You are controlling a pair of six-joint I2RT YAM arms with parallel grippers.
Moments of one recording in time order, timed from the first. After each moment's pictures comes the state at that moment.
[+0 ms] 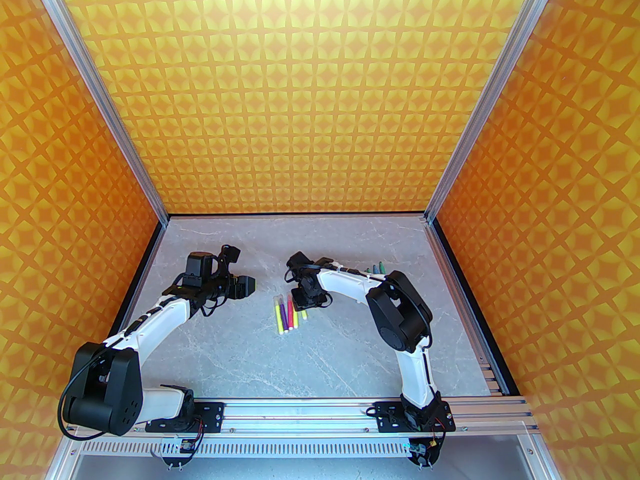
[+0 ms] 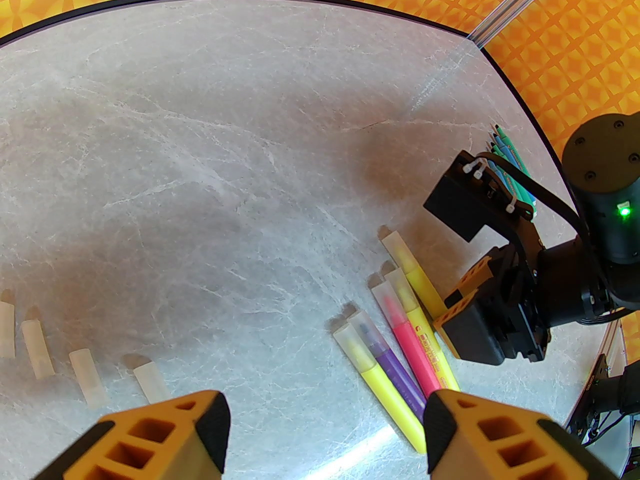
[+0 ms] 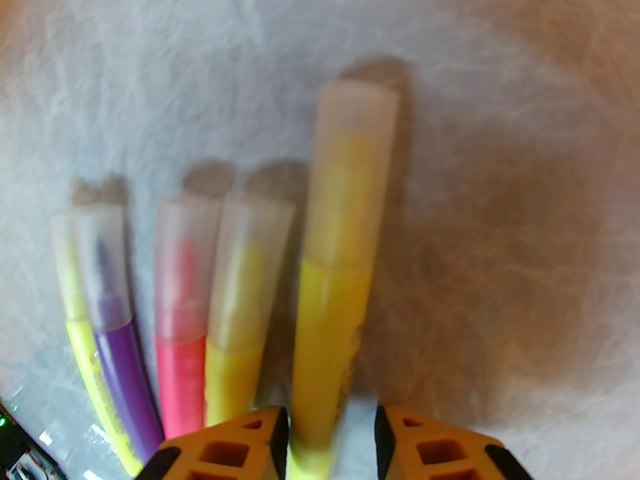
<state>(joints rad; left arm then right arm) -0.17 1.36 0.80 -0.18 0.51 -0.12 0.69 2.08 1.50 -0.80 -0.04 0.38</state>
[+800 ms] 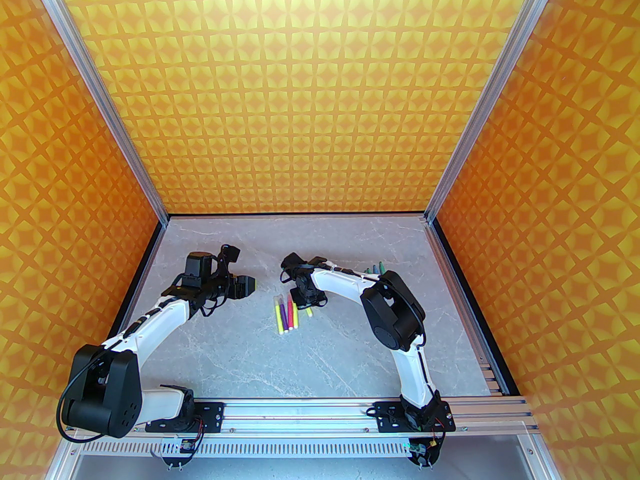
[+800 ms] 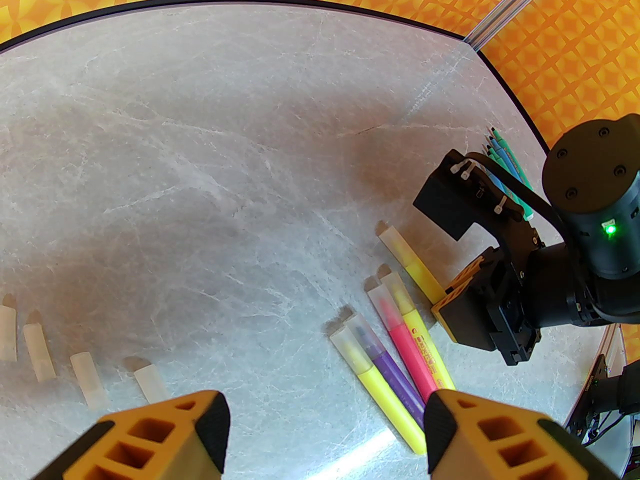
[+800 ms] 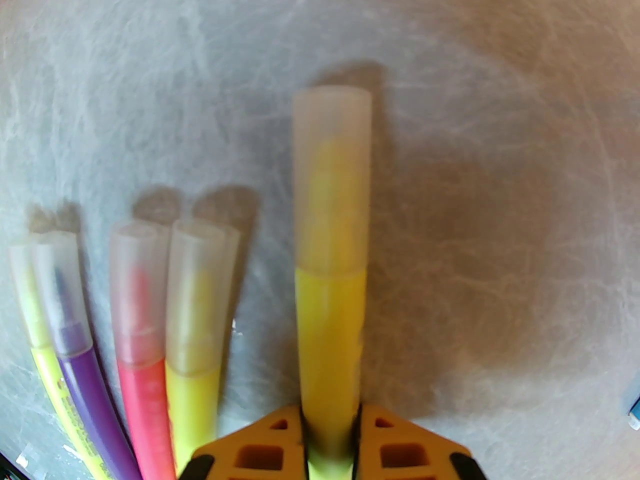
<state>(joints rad) -0.17 1.35 0.80 -0.17 0.52 -0.12 0.71 2.11 1.55 -0.85 0.08 0.39</state>
